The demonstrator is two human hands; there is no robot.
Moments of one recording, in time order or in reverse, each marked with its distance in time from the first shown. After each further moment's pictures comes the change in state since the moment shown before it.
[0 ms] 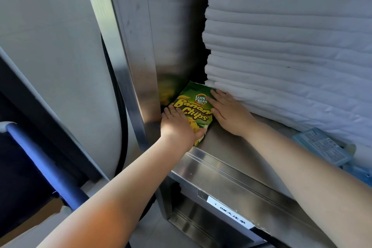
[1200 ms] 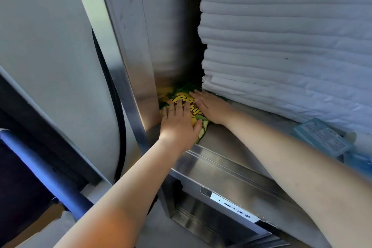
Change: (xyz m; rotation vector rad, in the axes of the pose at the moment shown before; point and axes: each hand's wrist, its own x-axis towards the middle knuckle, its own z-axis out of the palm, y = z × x) left_hand 0.012 -0.004 0.029 -0.303 0.298 0.194; right_hand 0.033 -0.034 0.004 0.281 -0.136 0.082
